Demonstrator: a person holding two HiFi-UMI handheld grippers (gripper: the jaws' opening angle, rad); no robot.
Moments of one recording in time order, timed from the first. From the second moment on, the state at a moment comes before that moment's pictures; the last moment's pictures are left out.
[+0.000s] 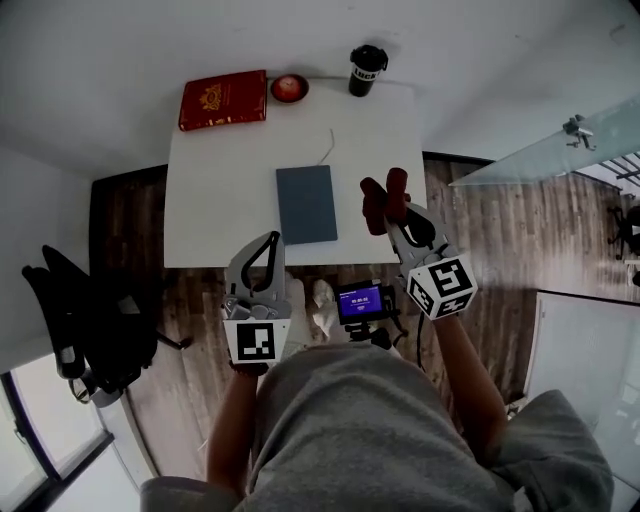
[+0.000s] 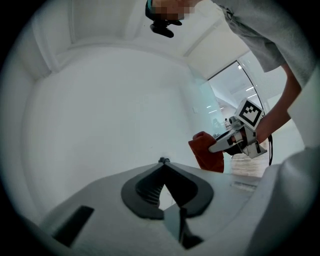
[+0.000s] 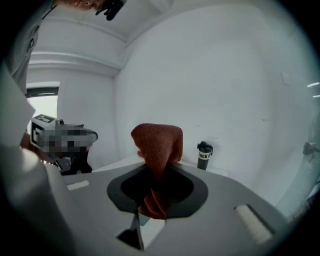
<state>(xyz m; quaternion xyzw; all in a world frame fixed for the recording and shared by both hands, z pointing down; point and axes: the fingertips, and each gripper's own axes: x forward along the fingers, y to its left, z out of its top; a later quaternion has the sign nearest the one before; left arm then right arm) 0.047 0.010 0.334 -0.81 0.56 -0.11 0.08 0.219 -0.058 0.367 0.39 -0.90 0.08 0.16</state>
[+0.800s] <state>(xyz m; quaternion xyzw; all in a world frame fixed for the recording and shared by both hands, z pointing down) -0.003 -0.031 0.489 -0.87 0.47 -0.14 -0.10 0.117 -0.136 0.426 0.33 -0.90 0.08 0.27</state>
